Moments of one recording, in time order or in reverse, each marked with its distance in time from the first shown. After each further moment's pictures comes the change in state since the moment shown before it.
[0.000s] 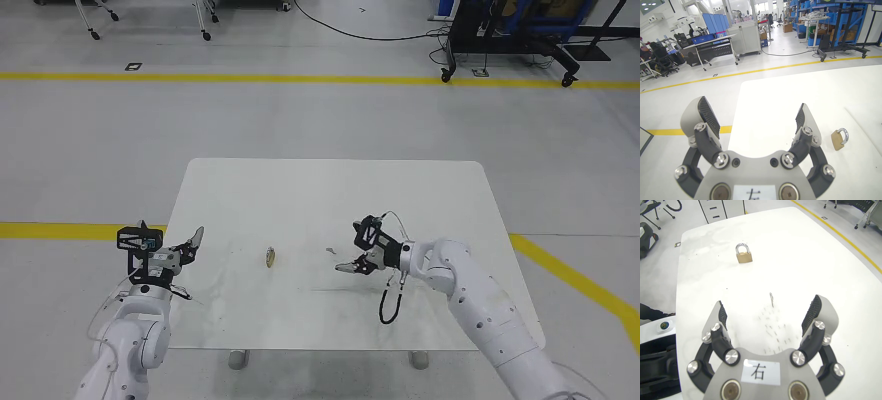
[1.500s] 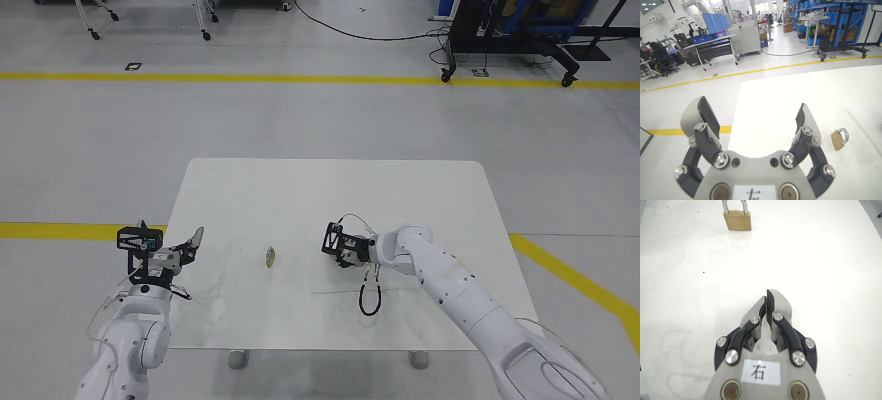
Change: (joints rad) left arm 0.000 0.000 0.000 0.000 0.000 0.000 0.000; right arm 0.241 -0.085 -0.285 0.274 -0.142 0.042 -0.020
